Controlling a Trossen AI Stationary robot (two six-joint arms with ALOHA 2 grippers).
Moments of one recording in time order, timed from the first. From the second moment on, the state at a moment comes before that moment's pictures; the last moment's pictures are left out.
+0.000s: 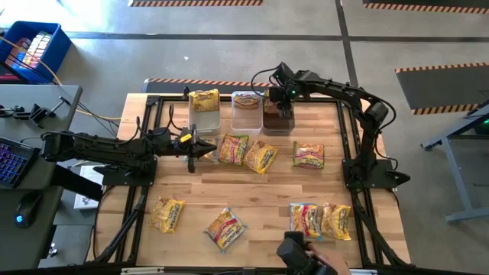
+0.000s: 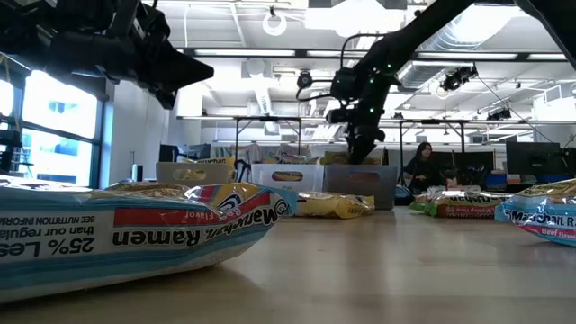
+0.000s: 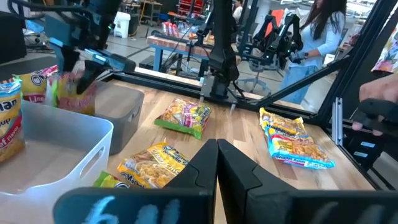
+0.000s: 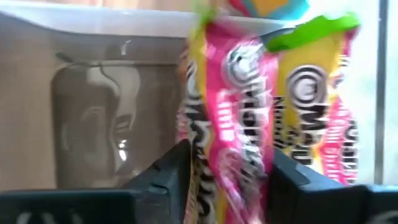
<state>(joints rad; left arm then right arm) 0.17 0.92 0.24 0.60 0.09 -0.18 -0.74 1.90 1.48 -0.74 -0.05 -0.74</state>
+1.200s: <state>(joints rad) 0.16 0.95 0.24 0.56 0.07 -0.12 -0.60 1.65 1.30 -0.55 0.19 -0.51</state>
